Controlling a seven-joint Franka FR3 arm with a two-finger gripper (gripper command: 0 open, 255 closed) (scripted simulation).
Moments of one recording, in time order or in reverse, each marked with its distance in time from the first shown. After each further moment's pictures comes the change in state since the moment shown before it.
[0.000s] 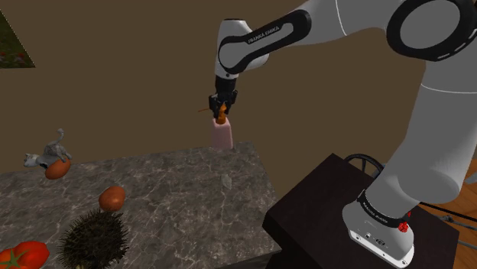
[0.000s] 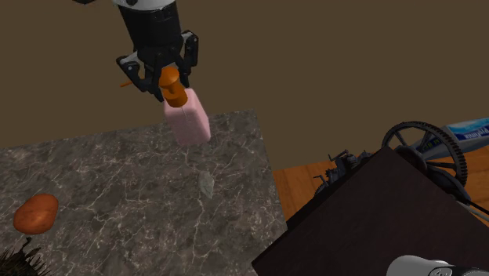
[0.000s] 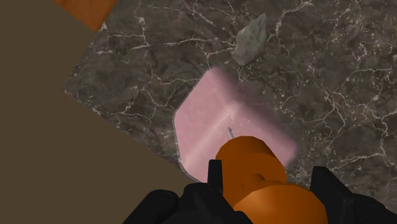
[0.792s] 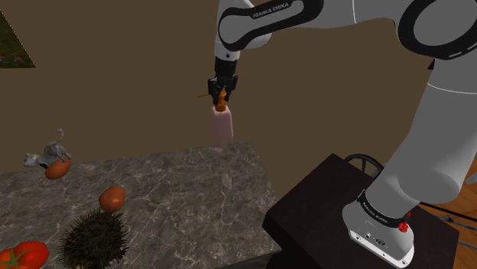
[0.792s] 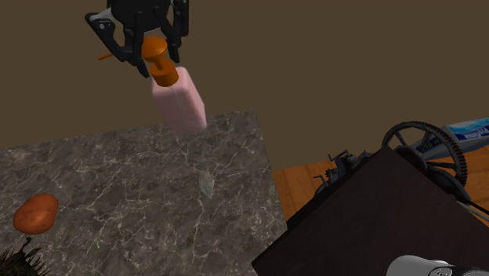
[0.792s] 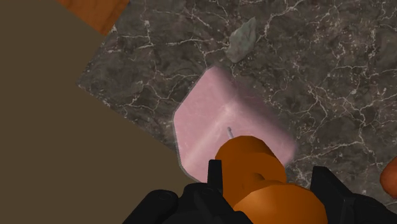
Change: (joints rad) arm -0.001 -0.052 0.001 0.095 -0.002 -0.146 0.014
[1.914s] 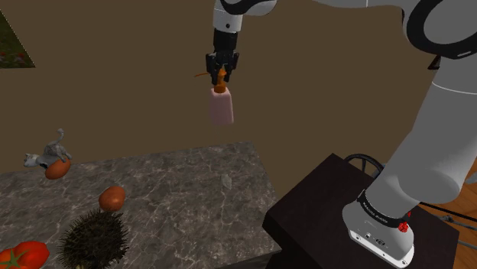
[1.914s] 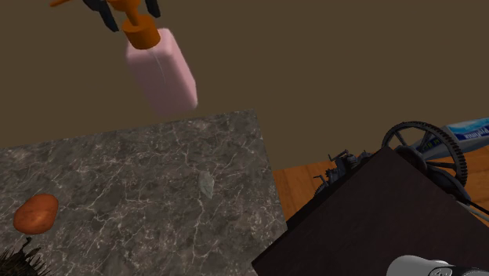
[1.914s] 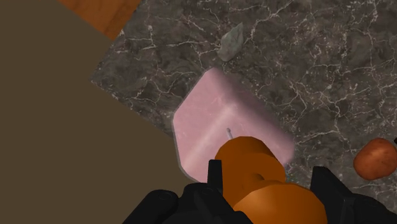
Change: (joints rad) arm 0.005 -0.035 0.004 0.172 -0.004 -0.204 0.029
